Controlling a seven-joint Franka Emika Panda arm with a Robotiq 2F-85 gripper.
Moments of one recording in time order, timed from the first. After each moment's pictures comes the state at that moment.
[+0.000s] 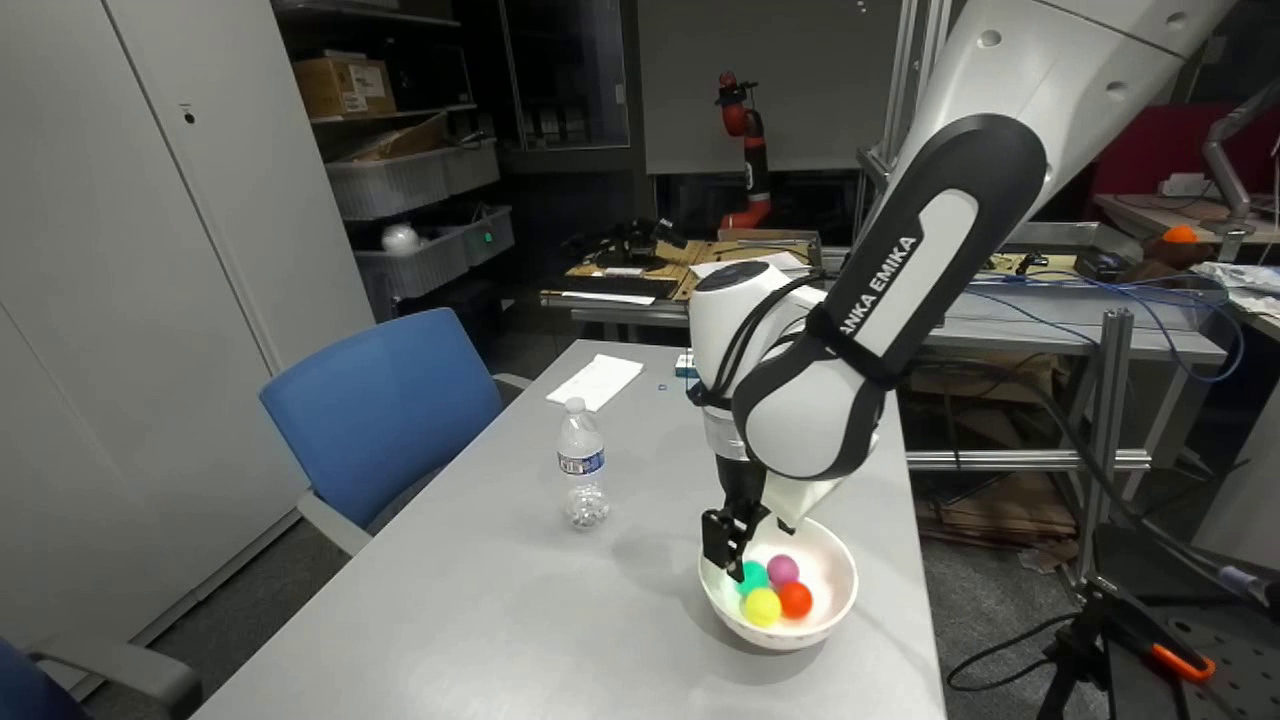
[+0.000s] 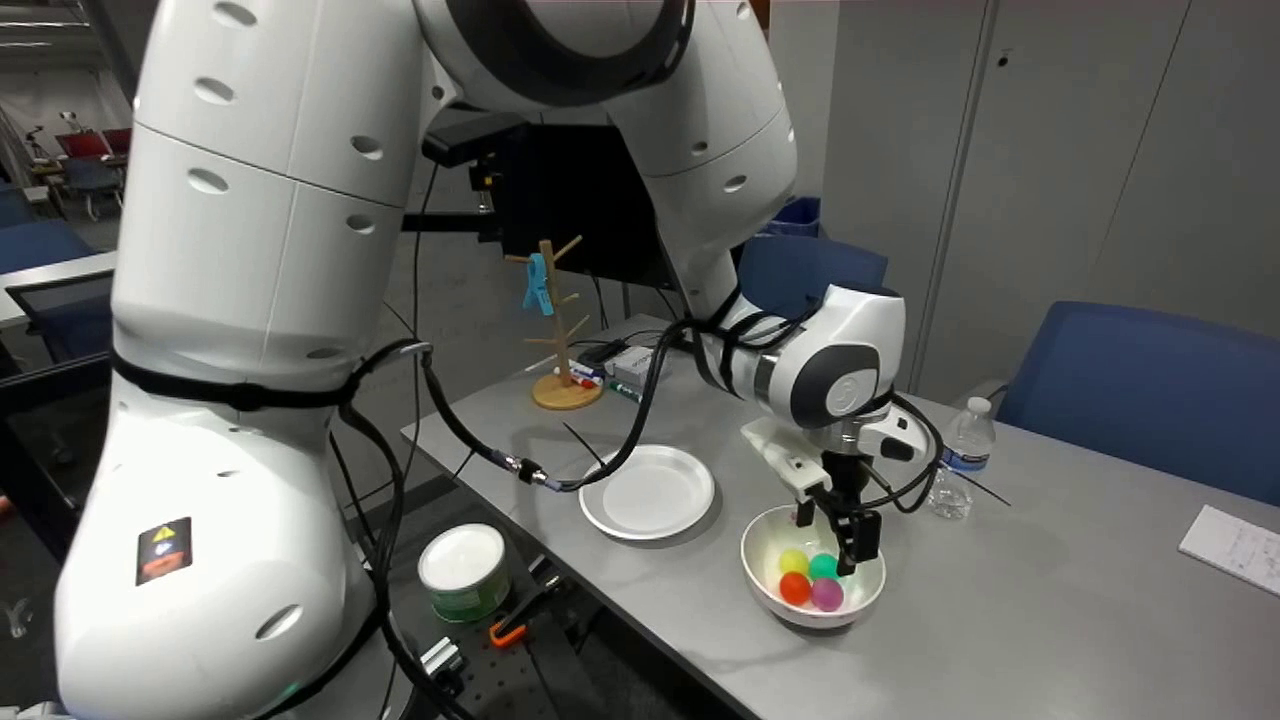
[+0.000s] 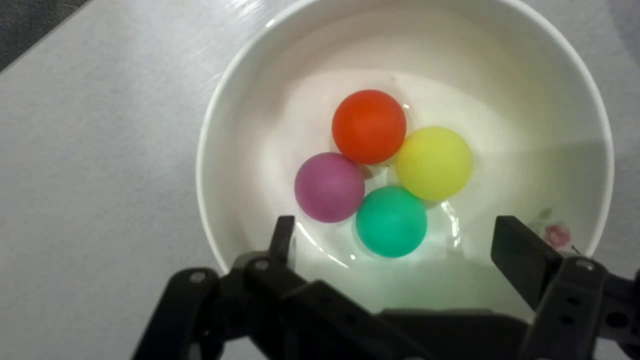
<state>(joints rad) 0.03 0.49 -0.07 -2.20 -0.07 2.61 0.32</state>
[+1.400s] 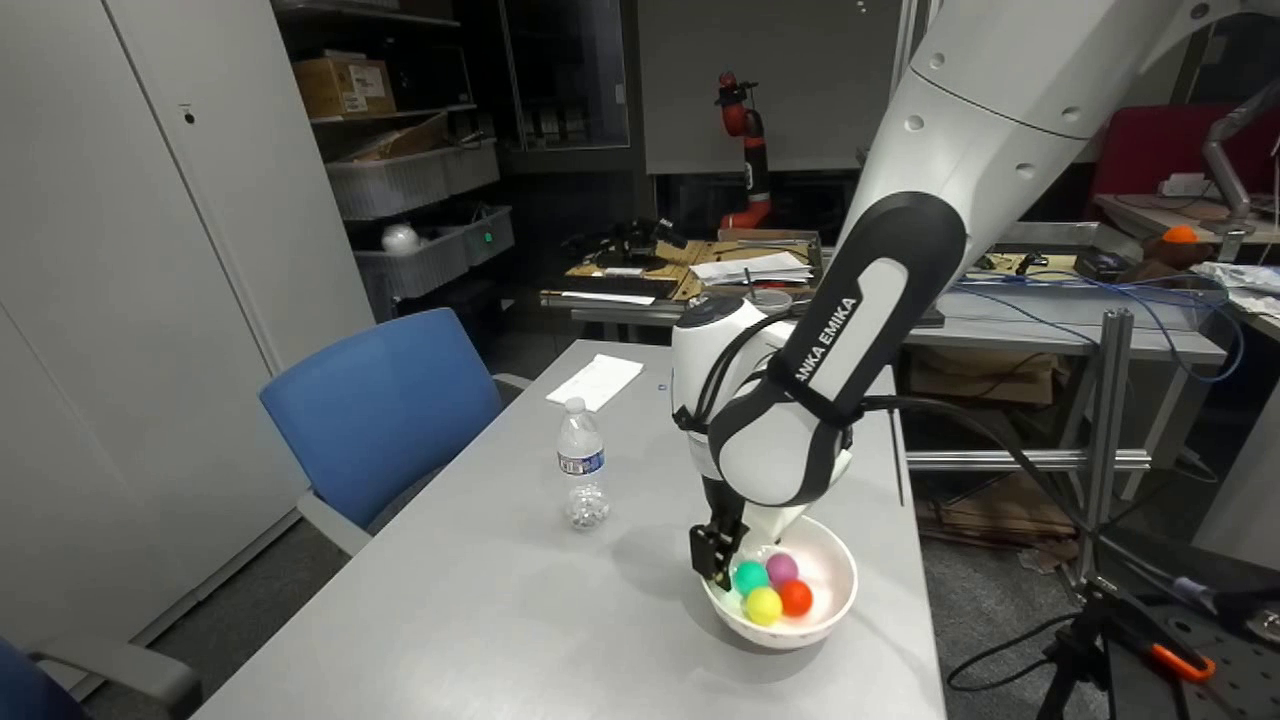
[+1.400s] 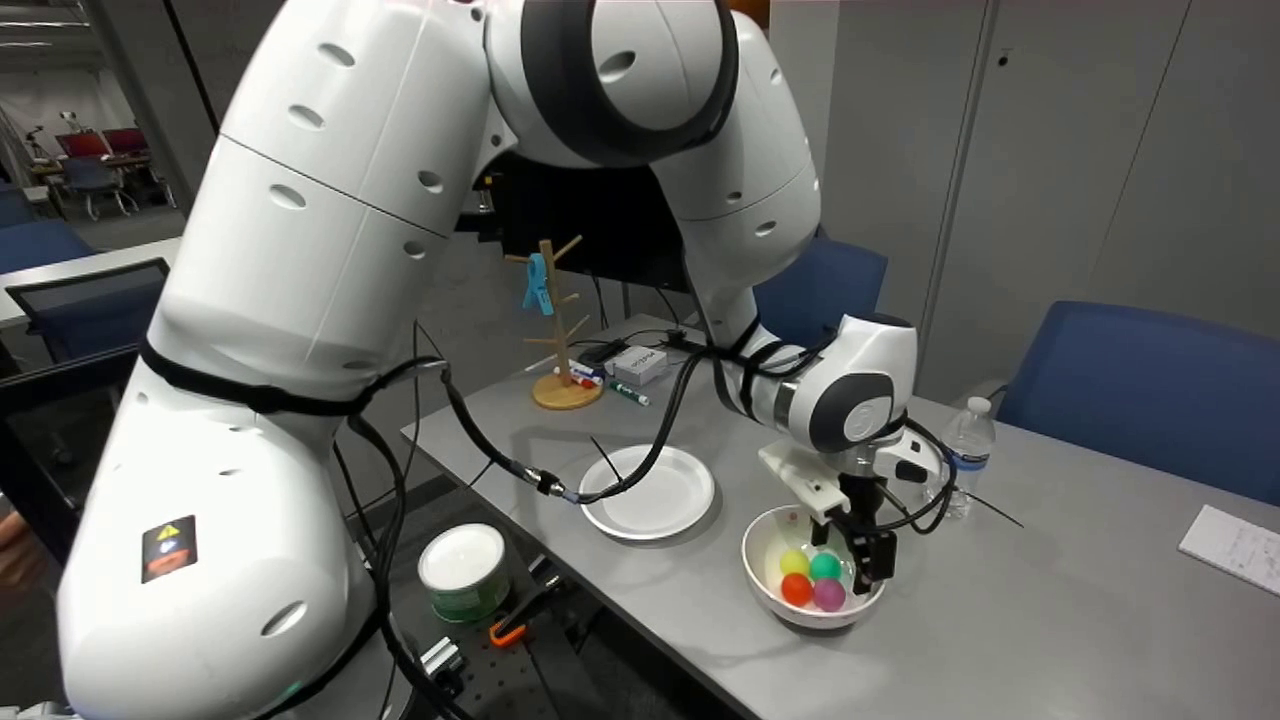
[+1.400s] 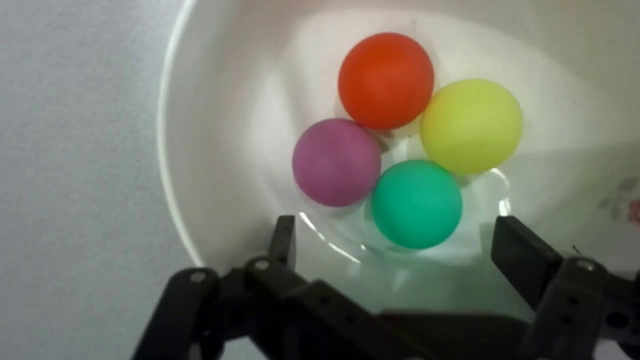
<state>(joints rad) 0.05 0.63 -0.10 -2.08 -0.07 2.62 0.31</state>
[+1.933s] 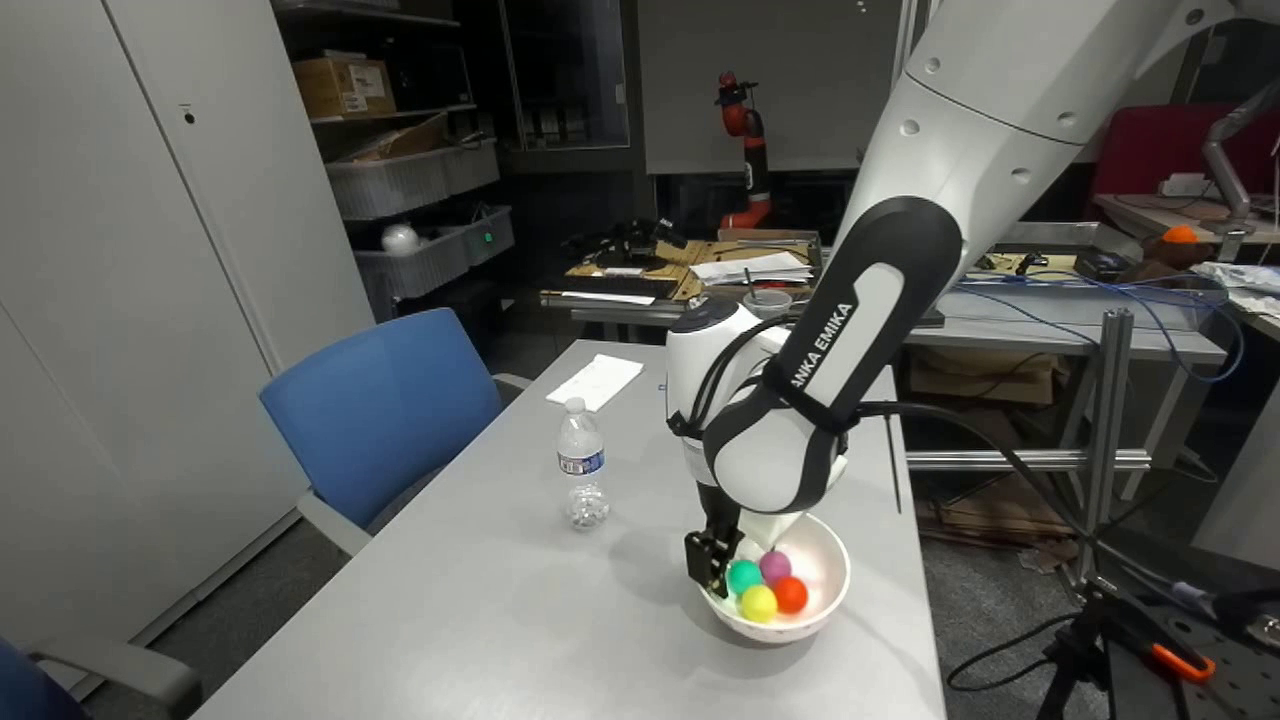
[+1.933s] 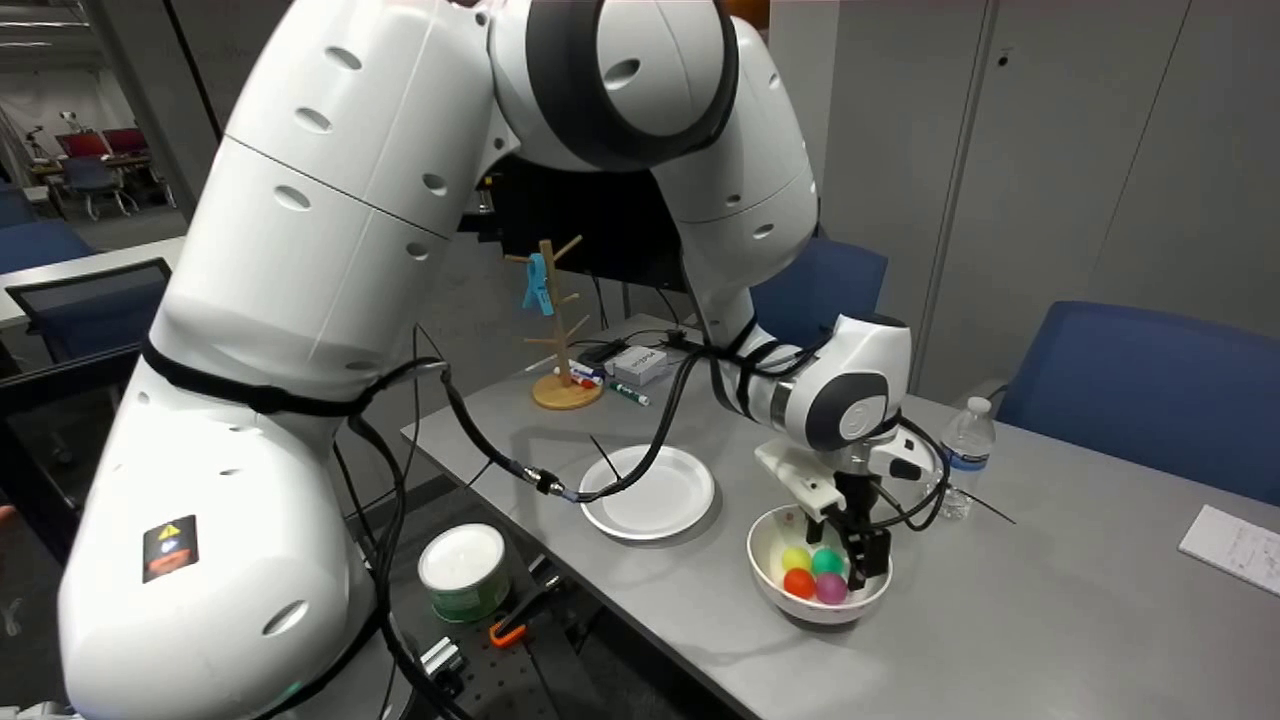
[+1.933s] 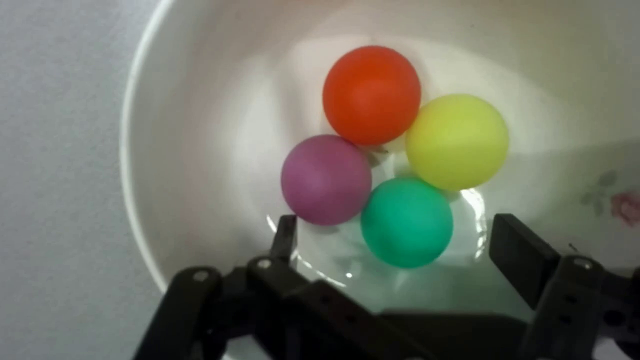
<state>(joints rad) 0.05 0.64 -0.09 -2.07 -0.07 2.62 0.31</state>
